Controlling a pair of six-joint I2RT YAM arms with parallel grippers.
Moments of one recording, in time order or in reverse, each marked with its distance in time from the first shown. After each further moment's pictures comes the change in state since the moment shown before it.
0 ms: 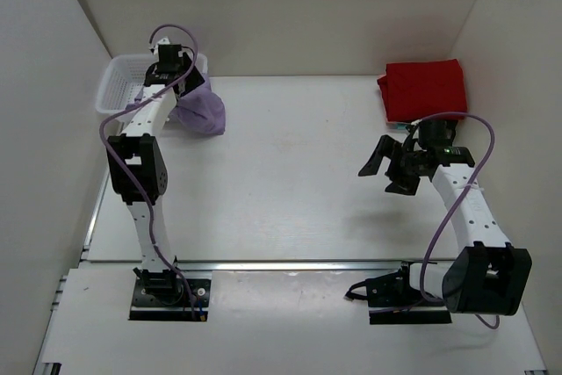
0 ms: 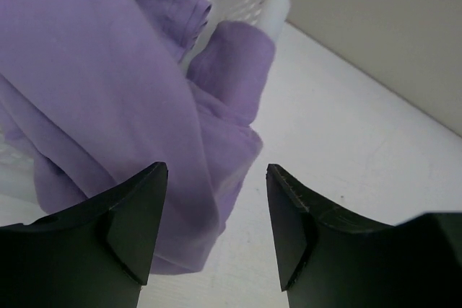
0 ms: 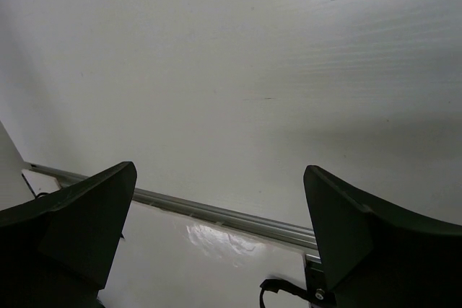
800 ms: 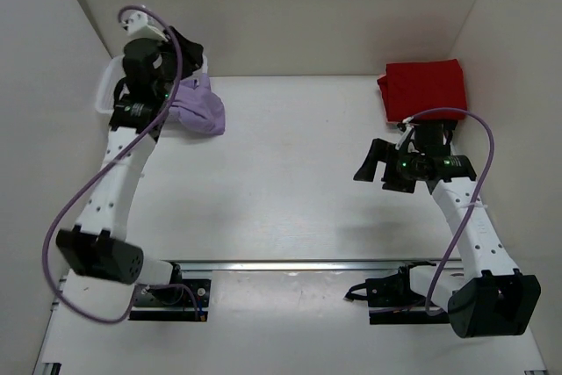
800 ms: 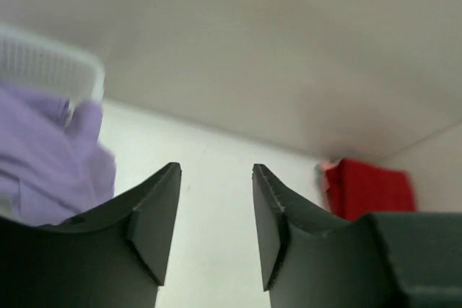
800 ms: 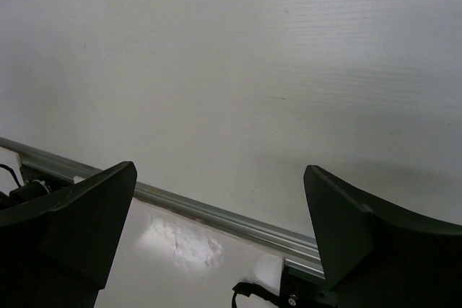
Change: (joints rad) left arm -0.149 -0.726 -0.277 0.169 0.045 0.005; right arm 0.096 -0.112 0.000 0.009 0.024 -0.088
